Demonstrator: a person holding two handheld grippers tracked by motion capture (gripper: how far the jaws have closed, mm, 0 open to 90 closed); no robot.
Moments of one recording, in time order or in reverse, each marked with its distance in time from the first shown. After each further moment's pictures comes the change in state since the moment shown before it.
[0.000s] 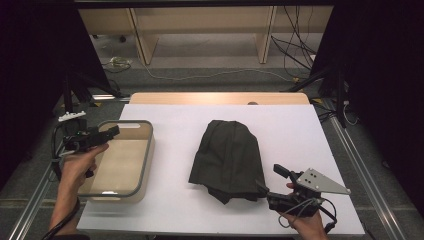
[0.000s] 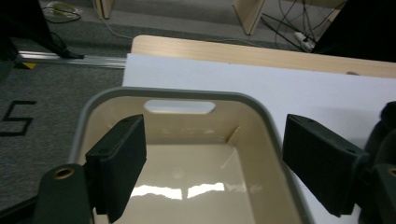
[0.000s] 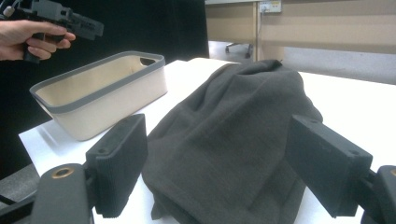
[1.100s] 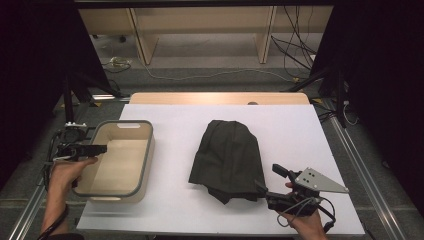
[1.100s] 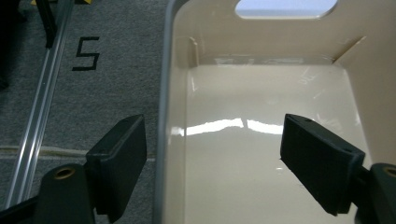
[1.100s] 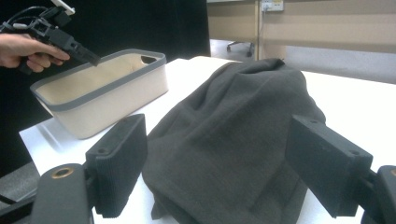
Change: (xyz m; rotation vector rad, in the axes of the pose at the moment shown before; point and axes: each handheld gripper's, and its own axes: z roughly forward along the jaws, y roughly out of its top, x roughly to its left) left arm 0.038 -0.022 0.020 0.294 0.208 0.064; right arm 0.001 0.000 0.002 0.009 0.005 -0.011
